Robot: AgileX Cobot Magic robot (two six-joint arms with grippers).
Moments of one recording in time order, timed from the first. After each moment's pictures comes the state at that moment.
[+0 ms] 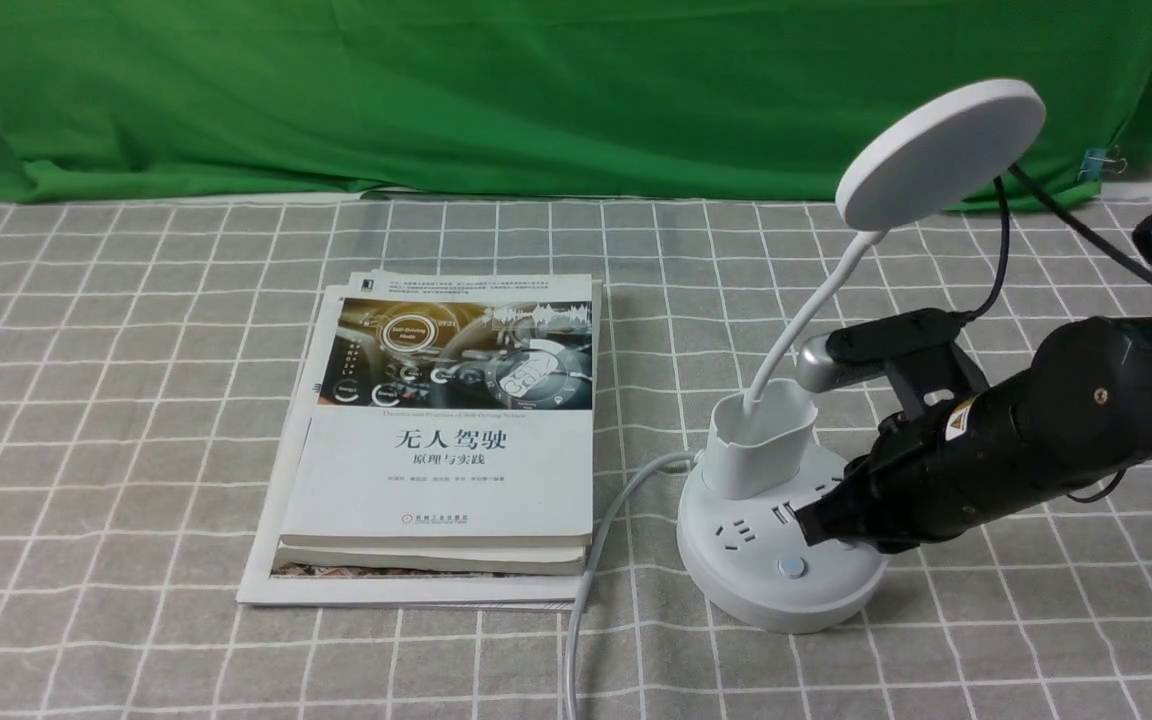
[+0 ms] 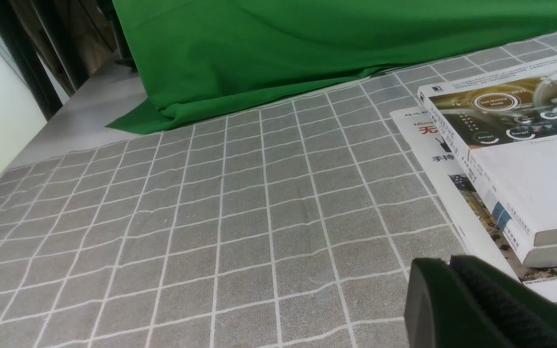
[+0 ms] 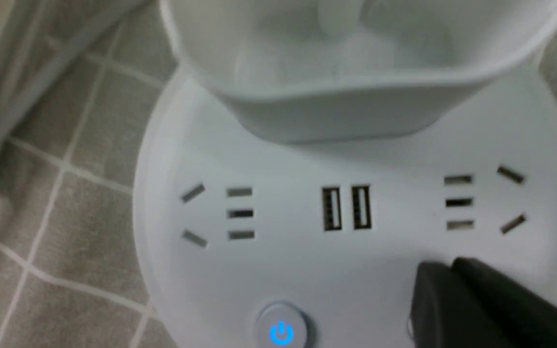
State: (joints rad) right arm 0.42 1.71 -0.92 0.22 0.43 -0.20; left arm 0.02 0.00 0.01 0.06 0.23 0.22
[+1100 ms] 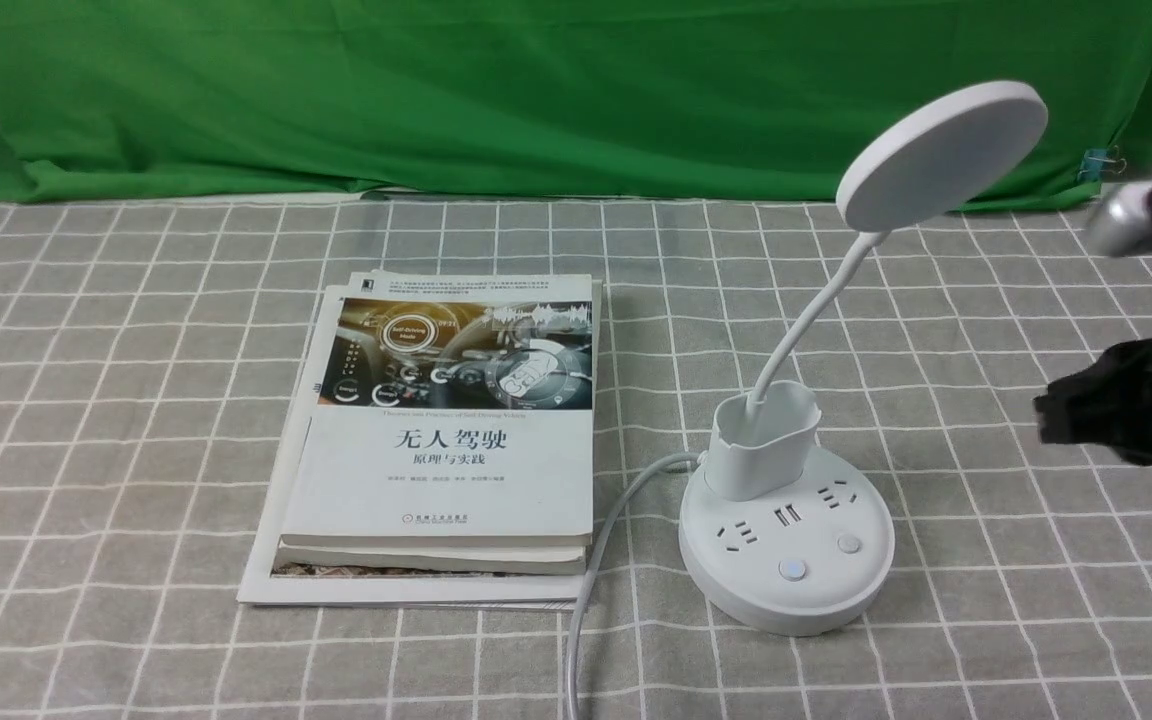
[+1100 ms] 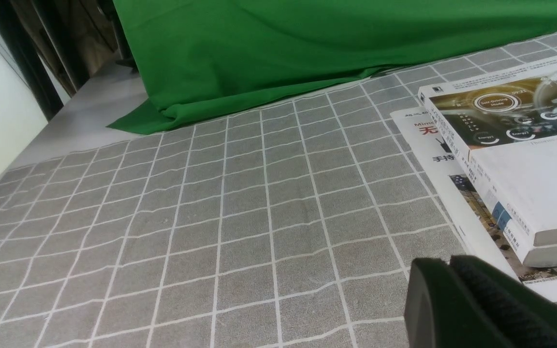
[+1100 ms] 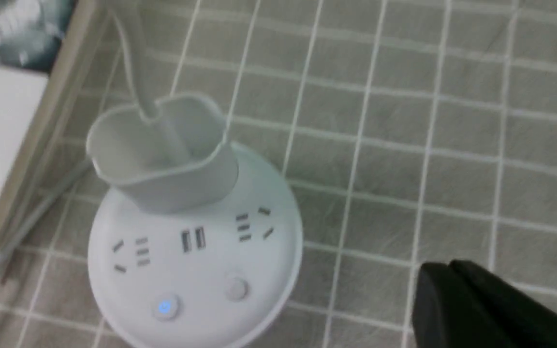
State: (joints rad) right arm 0.22 1.10 -0.78 0.13 0.44 -0.12; left arm 0.02 0.00 0.01 0.06 0.23 0.22
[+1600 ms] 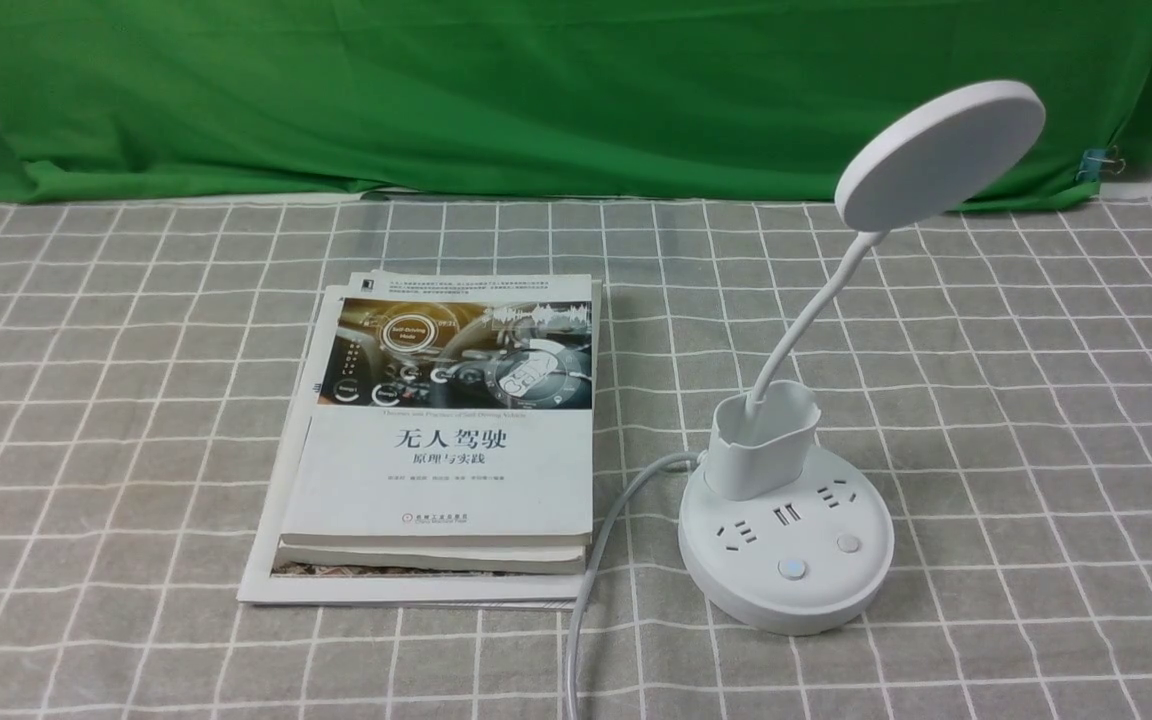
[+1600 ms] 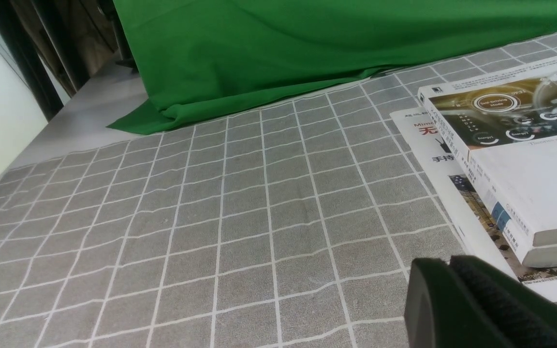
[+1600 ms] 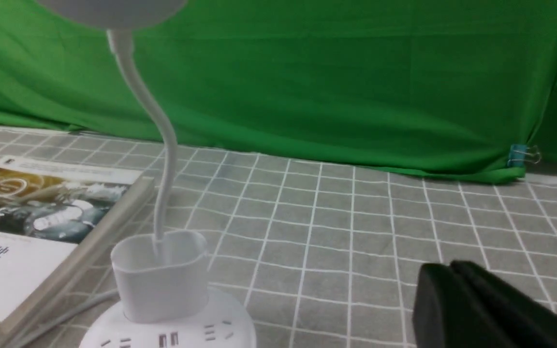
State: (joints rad) right arm 0.21 0.36 -0.18 0.13 -0.01 -0.19; left arm 0.02 0.00 0.01 0.06 0.23 0.22
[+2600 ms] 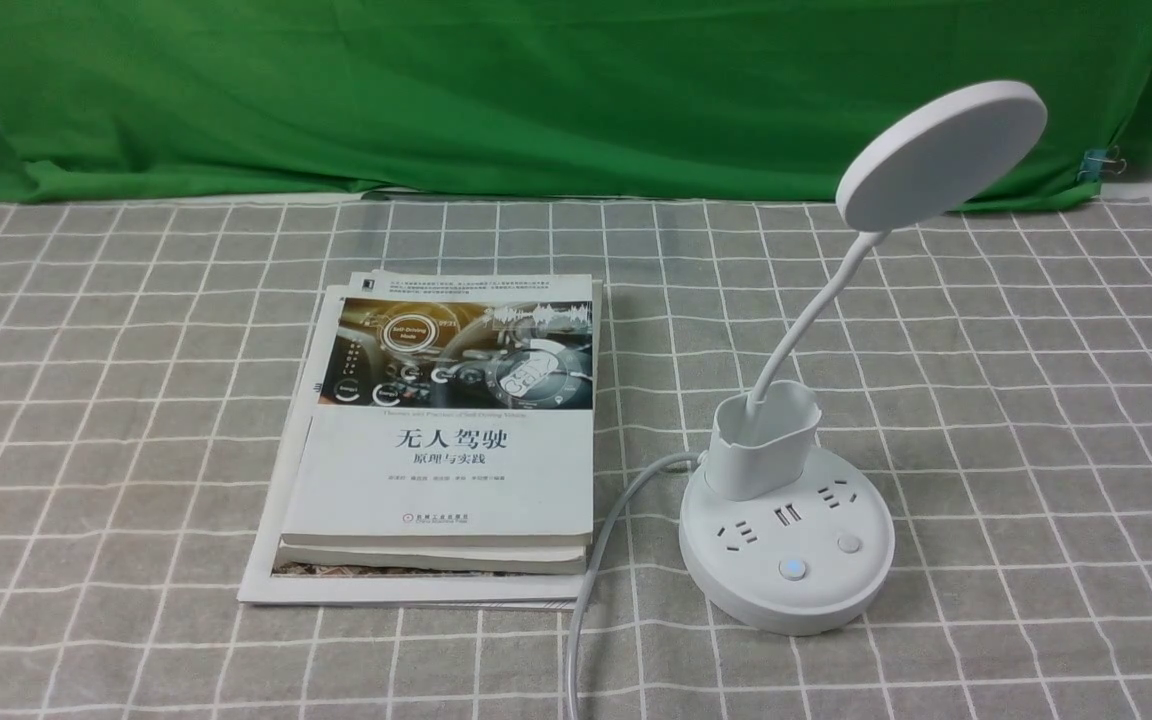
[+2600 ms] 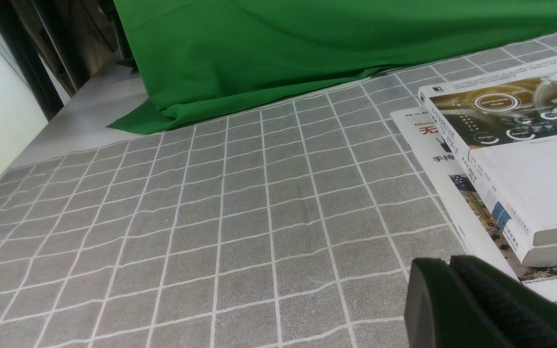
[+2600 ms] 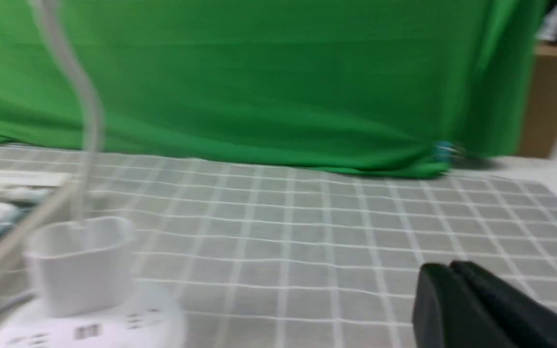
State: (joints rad) right arm 0.05 0.24 -0.04 0.13 -0.07 -0.20; left arm 0.02 0.00 0.01 0.06 0.23 0.22
